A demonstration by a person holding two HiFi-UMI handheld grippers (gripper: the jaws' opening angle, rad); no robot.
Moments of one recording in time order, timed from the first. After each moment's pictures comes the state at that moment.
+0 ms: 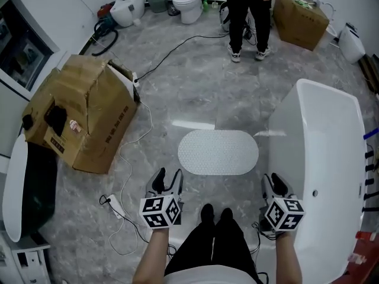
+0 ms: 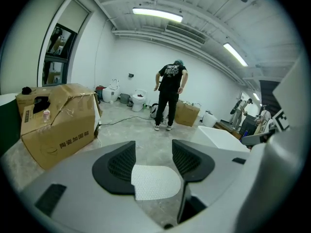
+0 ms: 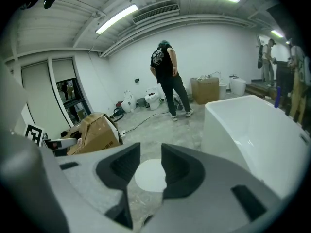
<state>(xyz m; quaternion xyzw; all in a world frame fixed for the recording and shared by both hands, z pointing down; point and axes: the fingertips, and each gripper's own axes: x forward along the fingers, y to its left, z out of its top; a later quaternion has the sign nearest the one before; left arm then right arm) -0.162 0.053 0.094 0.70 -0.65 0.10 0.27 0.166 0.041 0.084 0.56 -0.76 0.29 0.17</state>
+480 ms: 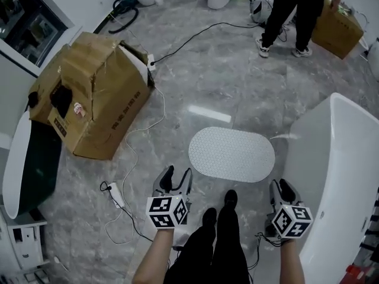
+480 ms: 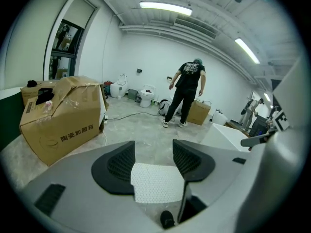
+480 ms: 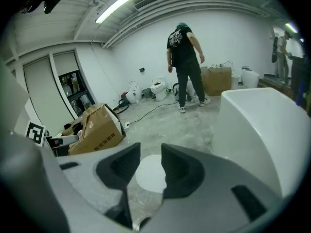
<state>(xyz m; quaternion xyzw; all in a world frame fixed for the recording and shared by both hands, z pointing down) -0.182 -0.013 0.171 0.67 -0.68 0.10 0.30 0.142 -0.051 0.170 0.51 -0.78 0.31 0.20</state>
